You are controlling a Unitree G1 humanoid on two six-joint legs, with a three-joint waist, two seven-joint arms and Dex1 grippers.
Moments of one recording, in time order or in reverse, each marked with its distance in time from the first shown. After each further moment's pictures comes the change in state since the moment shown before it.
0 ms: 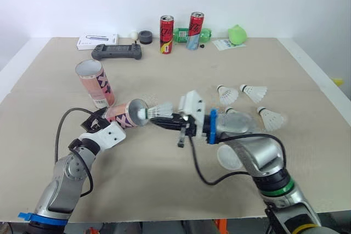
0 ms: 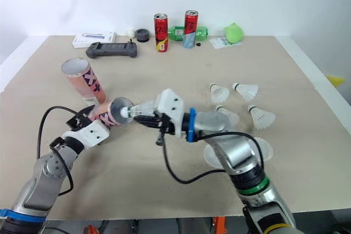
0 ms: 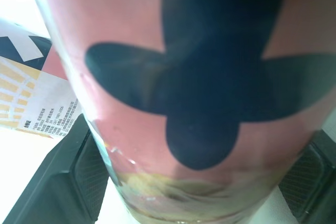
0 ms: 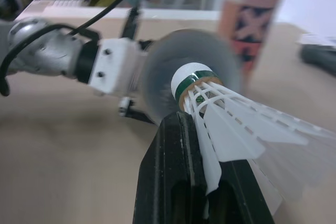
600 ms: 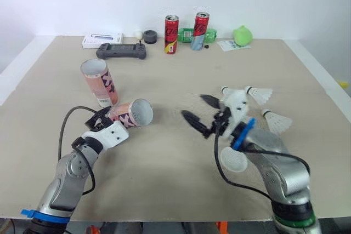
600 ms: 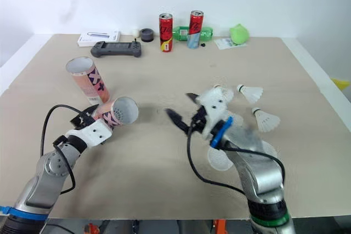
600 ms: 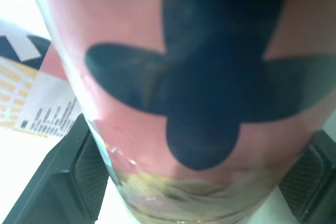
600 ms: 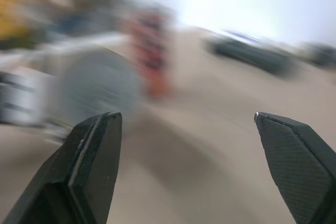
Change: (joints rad) left arm -0.024 -0.006 -0.018 0.006 -0.018 -0.004 -0.021; right arm 0.371 -0.016 -0.371 -0.255 -0.001 0.132 -0.366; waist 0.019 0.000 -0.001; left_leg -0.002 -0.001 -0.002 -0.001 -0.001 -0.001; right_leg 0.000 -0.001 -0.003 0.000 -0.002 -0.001
